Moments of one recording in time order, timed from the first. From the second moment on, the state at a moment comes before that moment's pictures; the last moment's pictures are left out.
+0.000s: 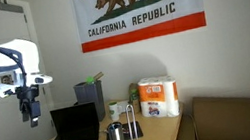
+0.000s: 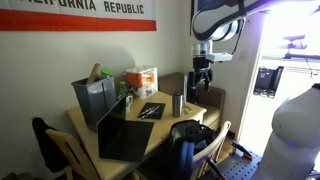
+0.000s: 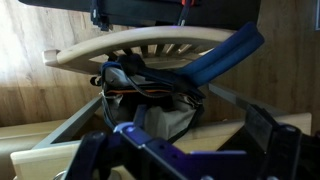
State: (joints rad) arm 0.09 -0.58 0.01 -2.53 0.08 1.82 -0.04
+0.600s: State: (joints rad) arm 0.15 -0.34 0.03 -2.42 0.08 2.02 -0.25
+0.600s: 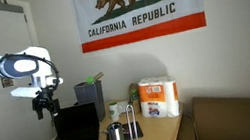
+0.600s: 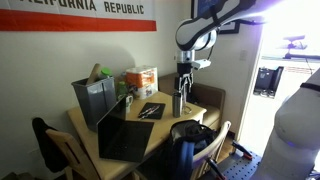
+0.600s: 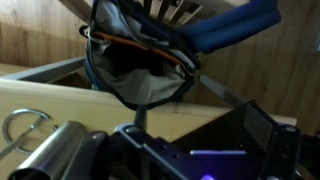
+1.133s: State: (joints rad) arm 0.22 0.15 0.17 -2.02 -0.03 2.22 -0.42
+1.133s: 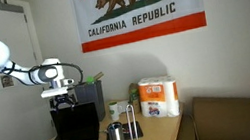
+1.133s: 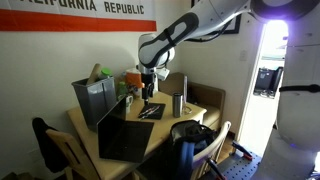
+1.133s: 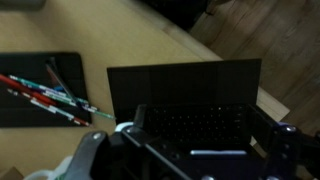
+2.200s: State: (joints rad) arm 0.29 0.64 0.33 -1.53 -0.10 2.43 -0.51
